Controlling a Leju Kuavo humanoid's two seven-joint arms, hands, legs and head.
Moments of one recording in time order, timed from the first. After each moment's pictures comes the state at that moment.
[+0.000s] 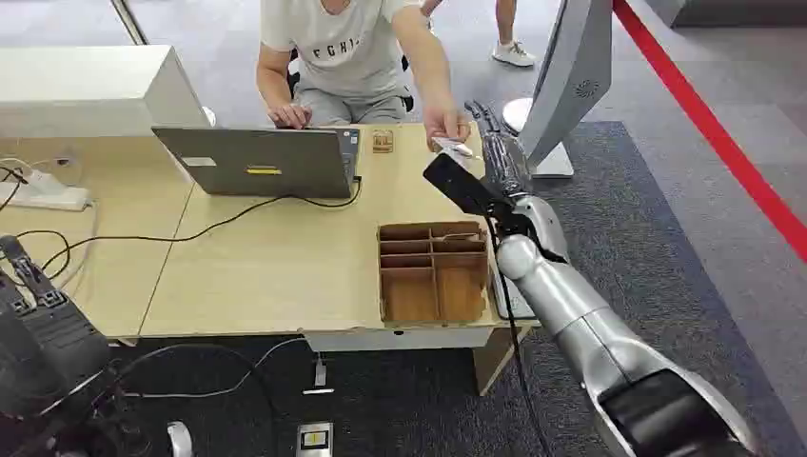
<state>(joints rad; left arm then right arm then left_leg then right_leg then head) 0.04 -0.23 -0.19 -2.13 0.31 0.24 -0.70 -0.86 -0.07 0.58 -0.84 0.51 -0.35 -0.07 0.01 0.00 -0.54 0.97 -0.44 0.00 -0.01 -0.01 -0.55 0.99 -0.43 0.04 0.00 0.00</state>
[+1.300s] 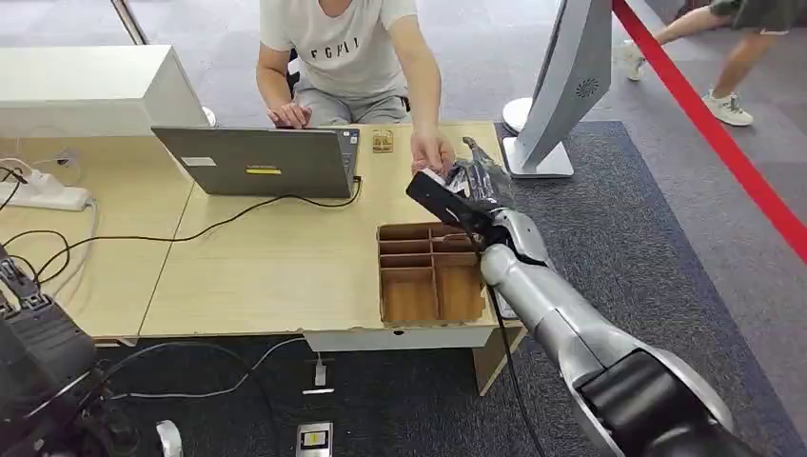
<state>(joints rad) 0.04 -0.24 -0.13 -2.13 0.31 0.20 -0.70 -0.94 0.00 0.66 -0.53 0.54 -0.37 -0.01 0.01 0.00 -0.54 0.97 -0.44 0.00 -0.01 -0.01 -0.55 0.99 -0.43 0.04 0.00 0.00</state>
